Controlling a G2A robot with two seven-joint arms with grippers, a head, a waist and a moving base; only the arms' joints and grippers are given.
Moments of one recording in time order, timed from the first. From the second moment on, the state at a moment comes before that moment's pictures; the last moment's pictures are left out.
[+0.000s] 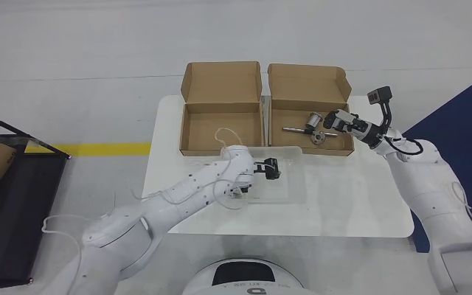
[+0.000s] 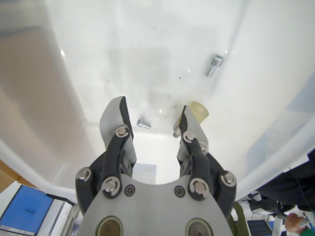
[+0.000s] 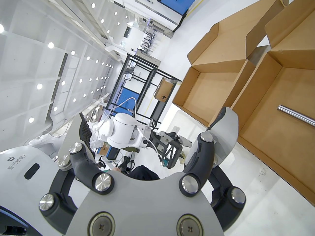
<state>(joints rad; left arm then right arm) 0.73 -1.51 -0.37 -1.06 1.16 -0.49 -1.07 -0.98 -0.89 1.16 -0.95 0.64 -0.74 1.08</state>
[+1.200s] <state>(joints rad) 0.75 -1.49 -0.40 -1.05 1.09 -0.71 -1.11 -0.98 -0.89 1.16 -0.95 0.64 -0.74 1.08</state>
